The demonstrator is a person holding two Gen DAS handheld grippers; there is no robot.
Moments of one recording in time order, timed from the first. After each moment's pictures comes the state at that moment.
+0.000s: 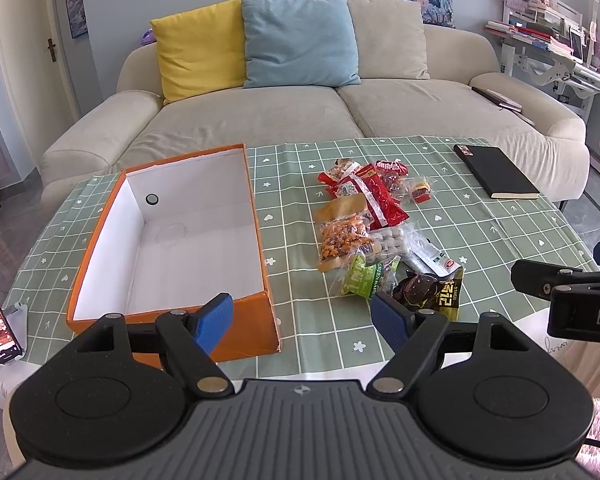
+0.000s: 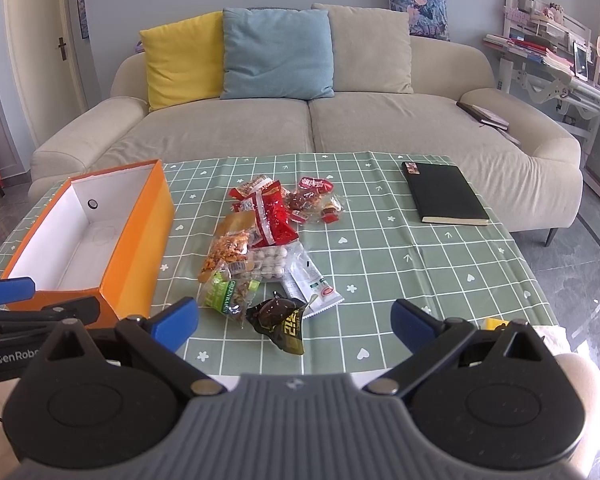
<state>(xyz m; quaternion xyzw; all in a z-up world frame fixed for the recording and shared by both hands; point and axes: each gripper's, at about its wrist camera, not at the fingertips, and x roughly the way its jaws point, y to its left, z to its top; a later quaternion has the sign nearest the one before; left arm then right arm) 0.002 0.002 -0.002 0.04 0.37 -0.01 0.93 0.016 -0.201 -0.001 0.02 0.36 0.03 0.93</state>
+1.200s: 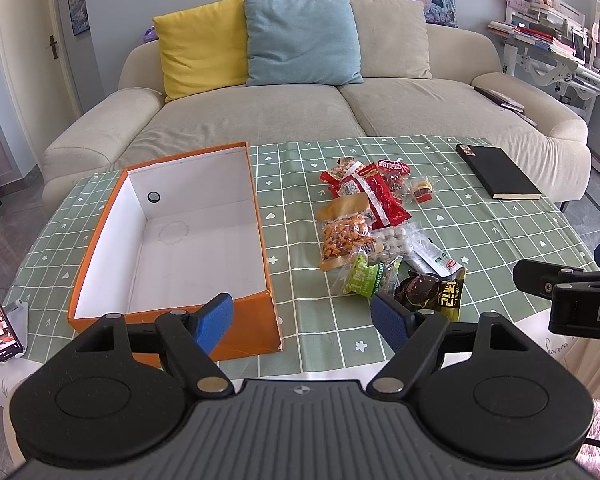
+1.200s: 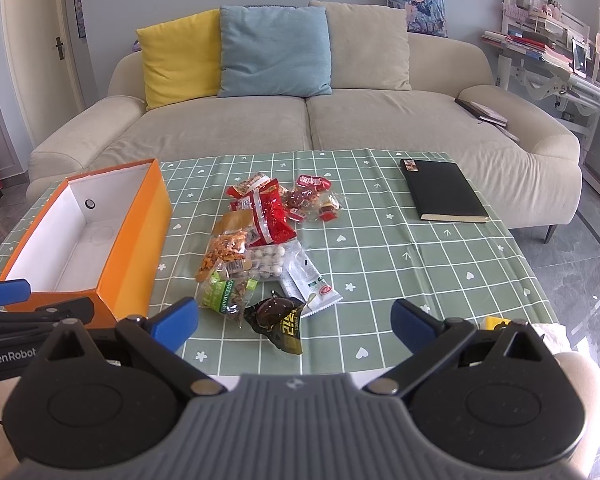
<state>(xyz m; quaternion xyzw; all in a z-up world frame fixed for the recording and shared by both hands) 0.002 0.003 -0.002 0.04 0.37 -0.02 0.93 0.019 -0.202 -0.002 0.02 0.36 0.03 0.93</state>
